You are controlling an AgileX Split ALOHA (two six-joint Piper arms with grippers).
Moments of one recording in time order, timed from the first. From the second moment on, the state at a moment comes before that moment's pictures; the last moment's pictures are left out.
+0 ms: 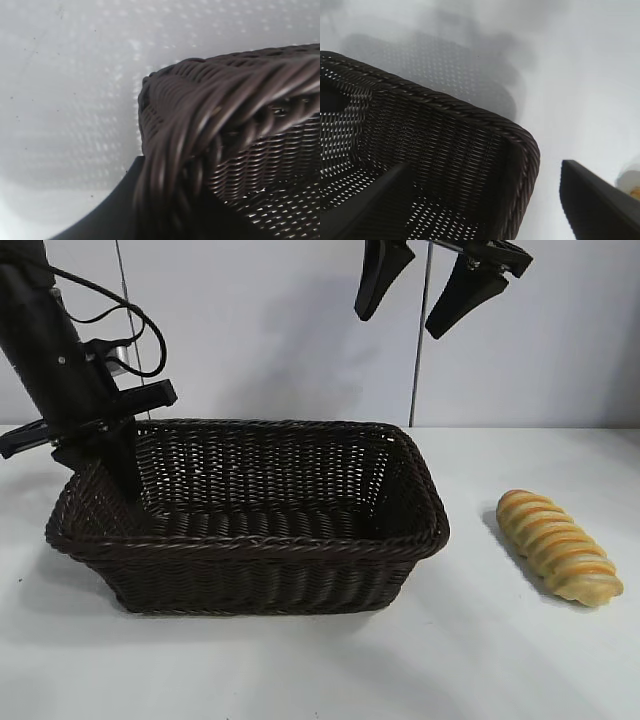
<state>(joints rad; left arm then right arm) -0.17 2.17 -1.62 -0.39 1.12 0.09 0.27 2.04 -2.03 0.29 1.24 -0.12</state>
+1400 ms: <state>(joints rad) -0.17 1.81 -1.62 -0.44 1.18 0.08 0.27 2.04 -2.03 0.30 1.24 -0.12</state>
